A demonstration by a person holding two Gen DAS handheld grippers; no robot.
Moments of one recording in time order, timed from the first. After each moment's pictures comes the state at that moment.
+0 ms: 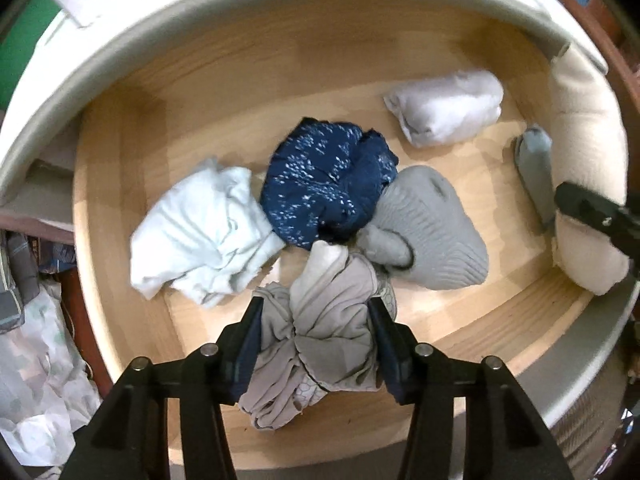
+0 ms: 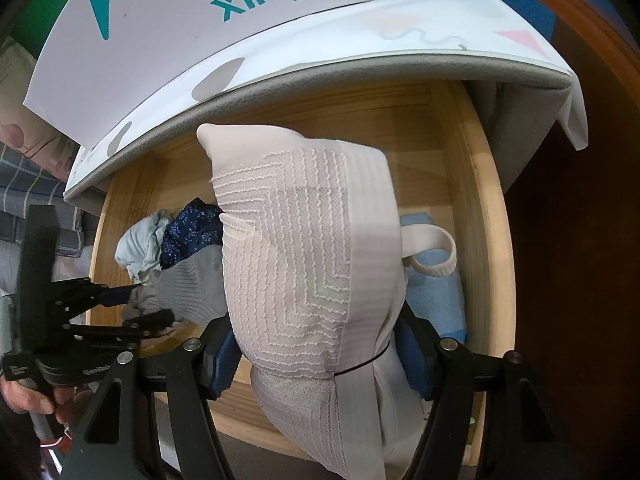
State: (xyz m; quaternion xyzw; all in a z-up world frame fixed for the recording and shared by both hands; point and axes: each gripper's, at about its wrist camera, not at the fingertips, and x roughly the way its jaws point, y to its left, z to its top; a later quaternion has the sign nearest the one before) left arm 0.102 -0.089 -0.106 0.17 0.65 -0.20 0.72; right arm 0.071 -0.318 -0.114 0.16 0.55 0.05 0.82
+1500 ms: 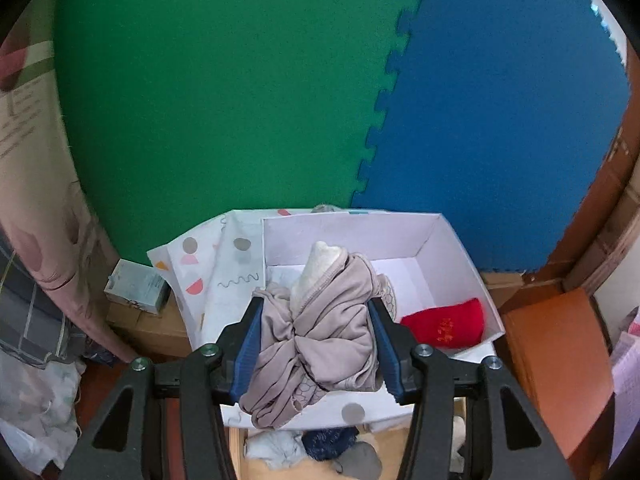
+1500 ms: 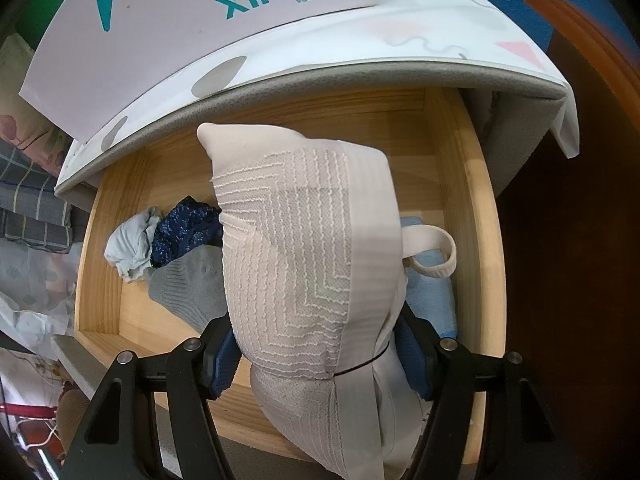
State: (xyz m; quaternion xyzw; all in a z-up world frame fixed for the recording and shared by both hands) left arm 0.196 -0.036 0.238 0.01 0.39 -0.16 0.90; right arm 0.075 -0.300 -0.117 0.15 0.55 0.03 0.82
